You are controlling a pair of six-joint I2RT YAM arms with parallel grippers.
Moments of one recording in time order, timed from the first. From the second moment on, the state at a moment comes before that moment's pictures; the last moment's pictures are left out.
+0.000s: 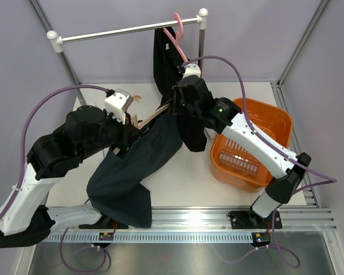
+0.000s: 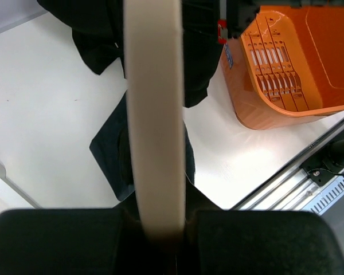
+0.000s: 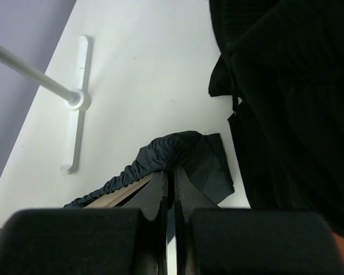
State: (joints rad) left arm -0.88 1.04 1.68 -1.09 -0.18 -0.21; right arm 0.86 1.63 1.81 -0.65 0.35 0.46
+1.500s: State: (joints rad) left arm -0.88 0.83 1.28 -0.52 -0.34 -0.33; right arm 1.02 1.50 1.60 -0.57 0.25 0.50
